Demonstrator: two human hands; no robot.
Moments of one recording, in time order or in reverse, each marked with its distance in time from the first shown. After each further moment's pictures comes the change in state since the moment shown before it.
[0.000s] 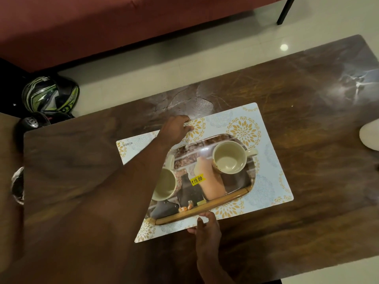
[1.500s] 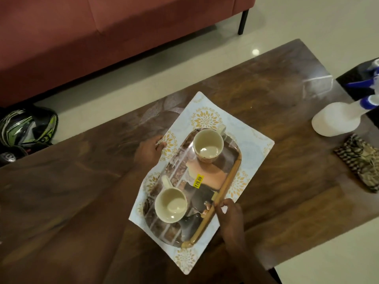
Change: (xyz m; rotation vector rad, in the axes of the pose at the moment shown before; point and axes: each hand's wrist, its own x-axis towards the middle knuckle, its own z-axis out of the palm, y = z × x) left_hand -0.034 0.013 0.014 -0.032 0.097 -0.008; right_hand 0.063 -0.027 -0.107 -0.275 0.115 -0.232
